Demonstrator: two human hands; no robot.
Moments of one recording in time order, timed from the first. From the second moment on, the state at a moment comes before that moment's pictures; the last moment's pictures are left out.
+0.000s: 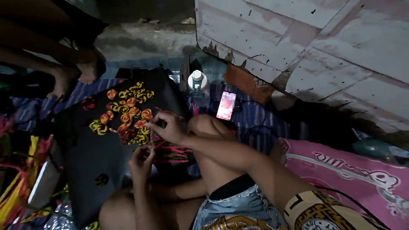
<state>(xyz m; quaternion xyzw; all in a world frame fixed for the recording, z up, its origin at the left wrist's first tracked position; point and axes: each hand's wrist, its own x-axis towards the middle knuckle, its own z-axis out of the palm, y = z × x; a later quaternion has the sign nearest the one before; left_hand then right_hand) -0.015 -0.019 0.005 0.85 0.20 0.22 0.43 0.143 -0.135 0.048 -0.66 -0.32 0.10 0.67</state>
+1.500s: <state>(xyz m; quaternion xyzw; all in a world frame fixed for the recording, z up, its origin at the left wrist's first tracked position) -0.017 -0.017 0.005 0.84 0.15 0.42 0.32 0.118 -0.130 0.041 -0.71 -0.60 -0.02 0.37</state>
